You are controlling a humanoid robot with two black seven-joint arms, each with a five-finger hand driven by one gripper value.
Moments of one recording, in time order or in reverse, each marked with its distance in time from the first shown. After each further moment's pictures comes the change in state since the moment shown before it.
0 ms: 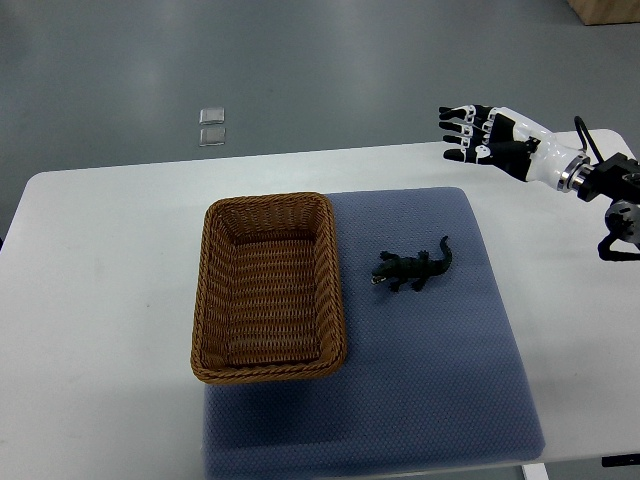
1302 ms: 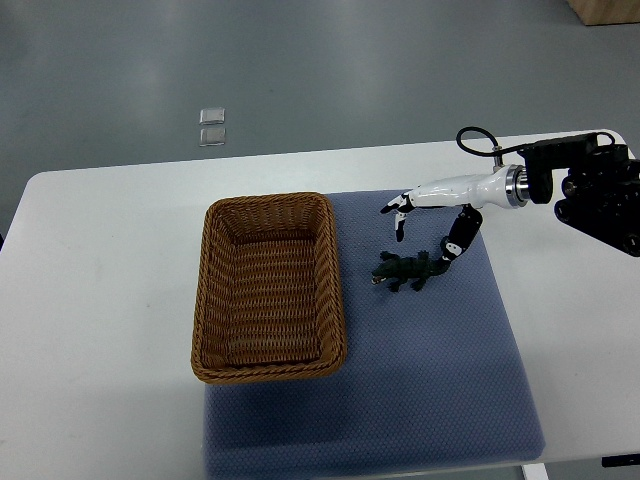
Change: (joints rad) left arm 0.000 0.000 0.000 0.000 0.000 0.000 0.000; right arm 0.179 -0.048 -0.336 0.311 -1.003 -0.344 0.121
